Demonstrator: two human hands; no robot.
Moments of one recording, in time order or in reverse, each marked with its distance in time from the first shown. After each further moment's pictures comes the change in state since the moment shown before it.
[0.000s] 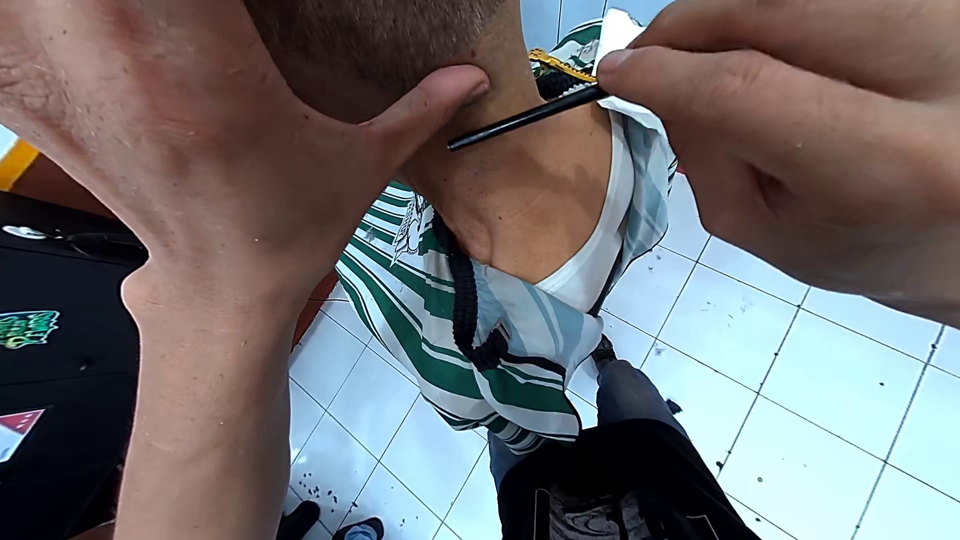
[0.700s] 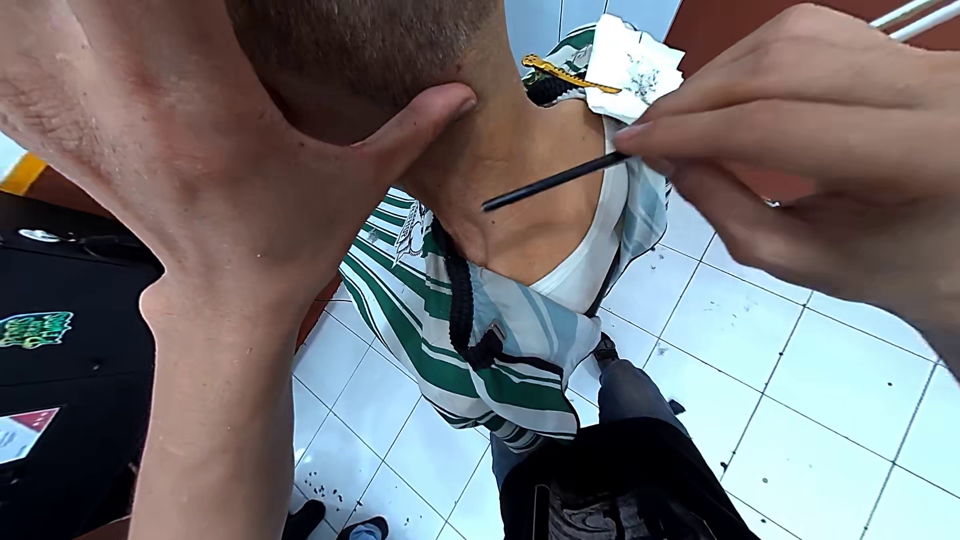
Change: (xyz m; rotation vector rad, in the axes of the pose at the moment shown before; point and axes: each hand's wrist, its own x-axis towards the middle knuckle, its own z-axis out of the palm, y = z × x) left_hand -0.003 0.004 -0.006 0.041 0.058 0.022; right_hand -0.025 0.013 -0.002 0.368 0.000 0.117
